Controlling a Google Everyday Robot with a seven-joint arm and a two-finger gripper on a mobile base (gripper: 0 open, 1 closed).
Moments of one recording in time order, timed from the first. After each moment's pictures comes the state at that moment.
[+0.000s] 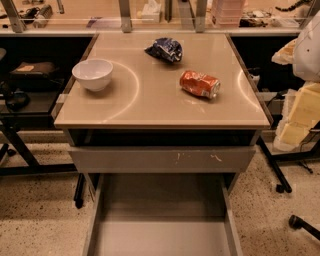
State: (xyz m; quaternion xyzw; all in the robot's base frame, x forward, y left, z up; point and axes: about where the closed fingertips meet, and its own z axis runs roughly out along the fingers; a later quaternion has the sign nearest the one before) arm 0.438 -0.216 0.977 -0.60 0.78 -0.04 0.16
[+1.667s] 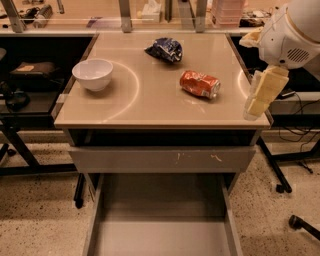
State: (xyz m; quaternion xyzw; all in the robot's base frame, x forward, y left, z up) arm 0.526 -0.189 0.965 -0.65 0.72 -0.02 0.24
